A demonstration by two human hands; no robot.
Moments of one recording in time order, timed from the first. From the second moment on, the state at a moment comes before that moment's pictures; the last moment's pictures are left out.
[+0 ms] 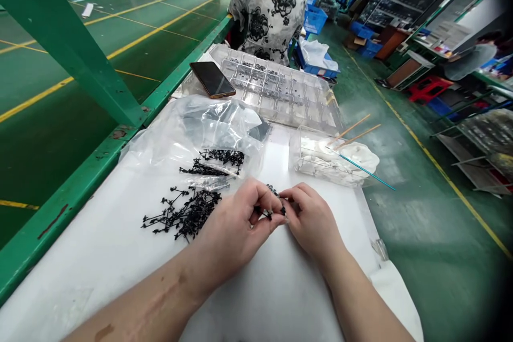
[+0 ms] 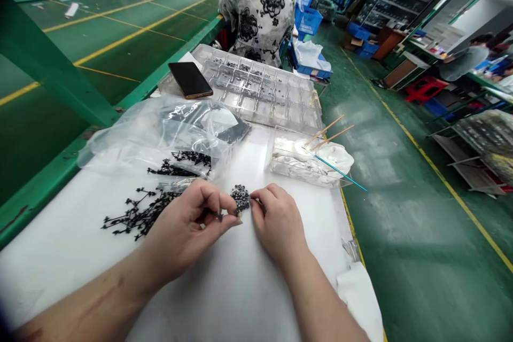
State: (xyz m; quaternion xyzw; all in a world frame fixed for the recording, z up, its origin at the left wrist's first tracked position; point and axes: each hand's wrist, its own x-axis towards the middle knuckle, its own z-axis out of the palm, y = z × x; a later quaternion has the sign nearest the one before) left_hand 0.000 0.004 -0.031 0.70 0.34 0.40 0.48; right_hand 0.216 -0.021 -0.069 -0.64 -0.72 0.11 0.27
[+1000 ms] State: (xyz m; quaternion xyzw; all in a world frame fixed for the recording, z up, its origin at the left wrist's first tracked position) left_hand 0.003 0.000 -0.036 0.77 0.30 0.36 0.44; right_hand 0.209 -0.050 -0.038 -0.48 -0.62 0.35 0.51
